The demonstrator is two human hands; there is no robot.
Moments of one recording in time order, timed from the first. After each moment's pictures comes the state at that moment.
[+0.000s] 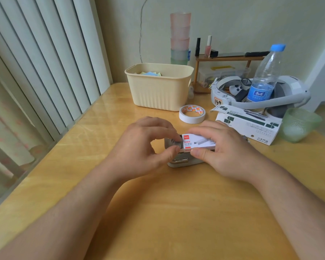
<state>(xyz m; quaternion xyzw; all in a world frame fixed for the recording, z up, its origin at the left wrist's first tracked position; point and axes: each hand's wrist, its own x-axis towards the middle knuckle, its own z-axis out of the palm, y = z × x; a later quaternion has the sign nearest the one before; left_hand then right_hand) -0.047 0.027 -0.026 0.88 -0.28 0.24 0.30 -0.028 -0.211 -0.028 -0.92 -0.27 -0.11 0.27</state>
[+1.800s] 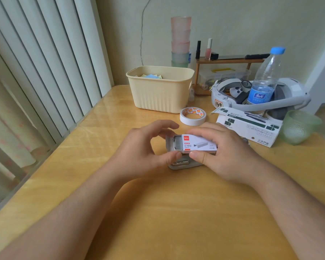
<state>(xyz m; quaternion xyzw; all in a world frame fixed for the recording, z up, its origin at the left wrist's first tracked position) -0.042 0.031 -0.035 0.87 -0.24 0.17 0.39 -0.029 -0.211 -0.029 -0.91 -0.28 -0.13 0.29</state>
